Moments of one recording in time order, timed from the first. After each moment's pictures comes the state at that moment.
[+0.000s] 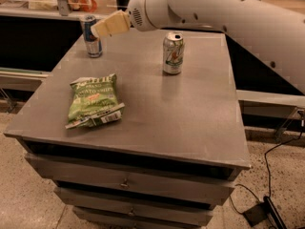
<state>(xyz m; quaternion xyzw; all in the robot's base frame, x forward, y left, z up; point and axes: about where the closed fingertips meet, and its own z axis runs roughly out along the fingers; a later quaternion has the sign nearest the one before) 0.690 0.075 0.995 -0.35 0.75 0.20 0.52</state>
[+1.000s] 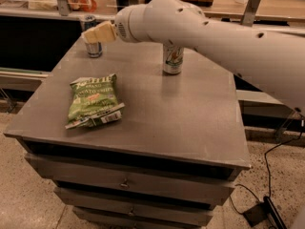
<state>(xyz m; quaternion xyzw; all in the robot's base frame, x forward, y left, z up) 0.720 0.107 0.962 -0.31 0.75 0.20 0.55</state>
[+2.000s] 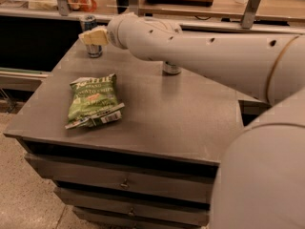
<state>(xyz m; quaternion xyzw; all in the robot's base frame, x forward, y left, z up) 0.768 0.129 0.936 -0.28 0.73 0.16 0.60</state>
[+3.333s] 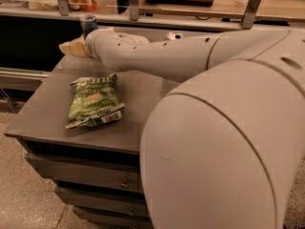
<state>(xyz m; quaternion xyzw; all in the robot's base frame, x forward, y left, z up) 0.787 0.204 0.887 -0.26 0.74 0.20 0.59</state>
